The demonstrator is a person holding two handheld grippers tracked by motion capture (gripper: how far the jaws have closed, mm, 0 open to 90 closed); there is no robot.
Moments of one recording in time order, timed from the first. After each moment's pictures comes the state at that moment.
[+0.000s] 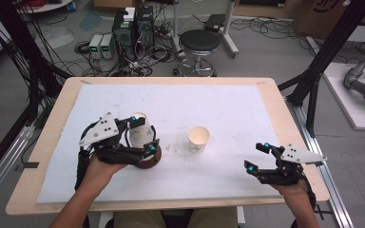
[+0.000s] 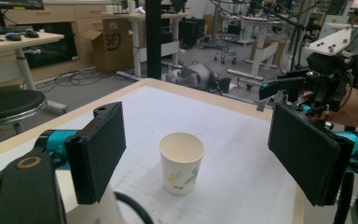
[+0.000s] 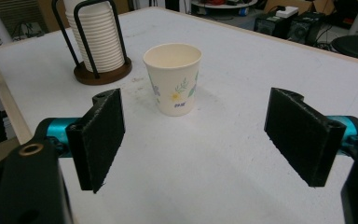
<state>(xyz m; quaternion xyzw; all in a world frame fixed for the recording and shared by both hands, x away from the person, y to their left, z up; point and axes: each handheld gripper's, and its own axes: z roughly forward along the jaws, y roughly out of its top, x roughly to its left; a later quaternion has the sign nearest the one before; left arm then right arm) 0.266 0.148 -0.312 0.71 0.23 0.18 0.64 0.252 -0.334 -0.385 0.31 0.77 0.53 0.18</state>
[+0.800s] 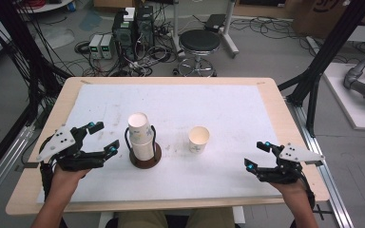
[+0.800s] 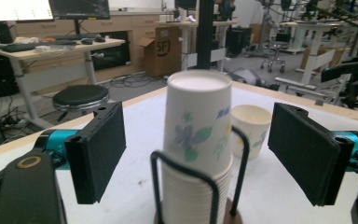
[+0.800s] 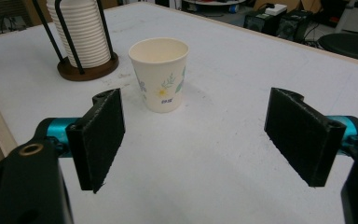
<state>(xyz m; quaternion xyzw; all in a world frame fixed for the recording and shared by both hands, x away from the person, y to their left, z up) 0.255 0.238 -0.355 0.68 0.28 0.26 0.62 0.257 -0.335 -0.389 0.31 0.77 0.52 0.20</state>
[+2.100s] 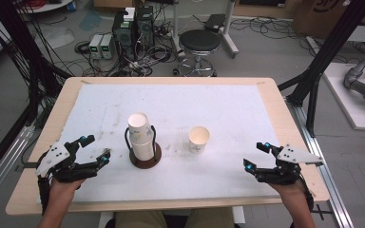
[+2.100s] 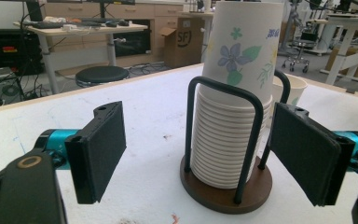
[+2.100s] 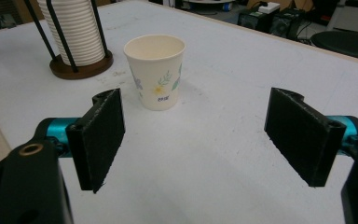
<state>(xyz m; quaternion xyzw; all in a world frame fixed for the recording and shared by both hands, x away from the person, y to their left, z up) 0.249 0.263 -0.406 0.67 0.33 0.27 0.61 0.255 -0.331 -0.392 0.32 0.77 0.51 0.21</state>
